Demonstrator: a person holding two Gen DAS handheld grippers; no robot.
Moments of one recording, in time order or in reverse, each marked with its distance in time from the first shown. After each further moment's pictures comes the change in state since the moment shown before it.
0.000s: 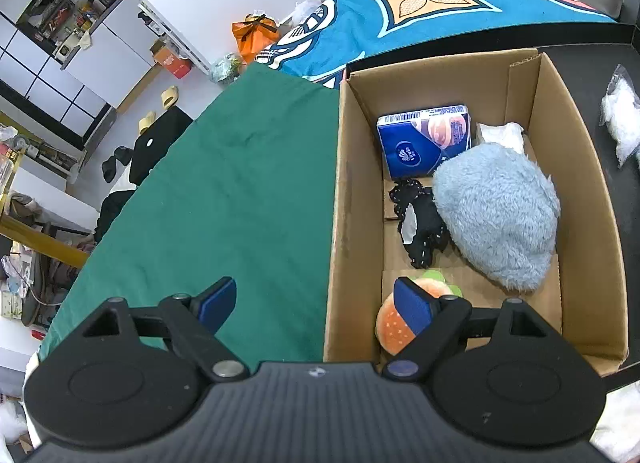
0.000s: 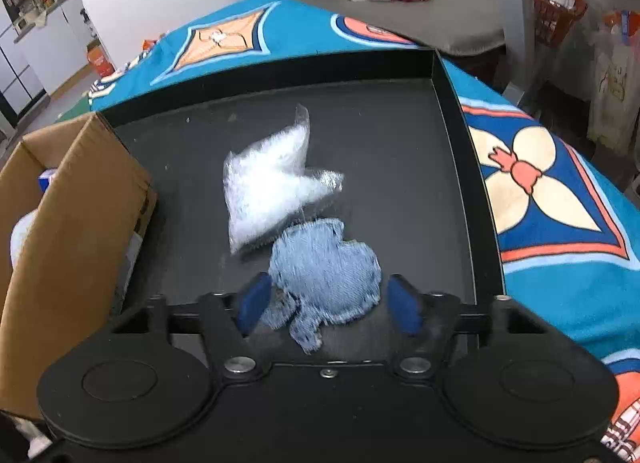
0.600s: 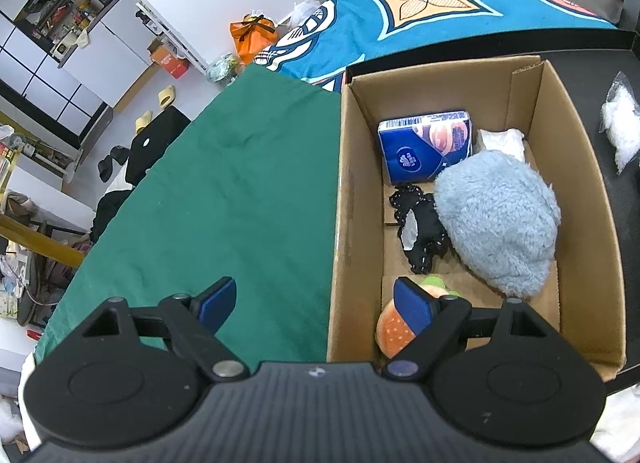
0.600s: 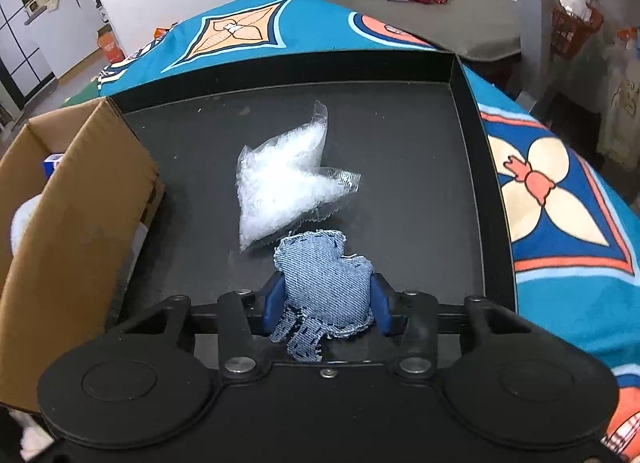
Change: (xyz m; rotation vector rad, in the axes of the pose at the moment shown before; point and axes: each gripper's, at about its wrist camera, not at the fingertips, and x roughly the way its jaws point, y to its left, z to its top) left arm 0.000 0.005 0.003 -0.007 -0.008 -0.016; right arm 0.000 0.005 0.001 -0.044 0.042 0.011
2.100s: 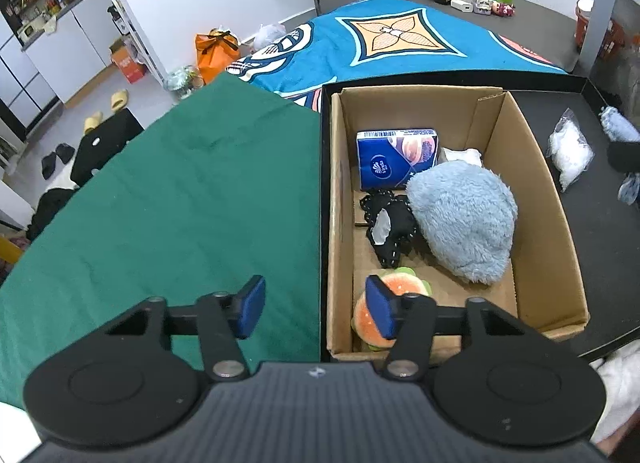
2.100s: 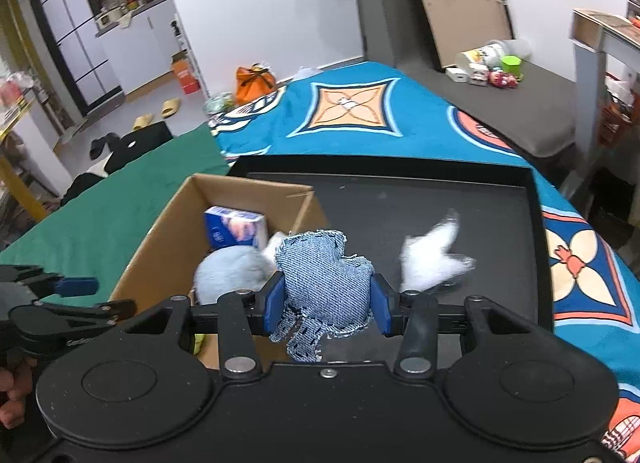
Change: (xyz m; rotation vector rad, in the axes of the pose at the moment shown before) left arm -0.002 0.039 -0.031 -0.083 -0.099 -0.242; right arm -0.097 0.096 0.023 -0.130 -0.128 0.137
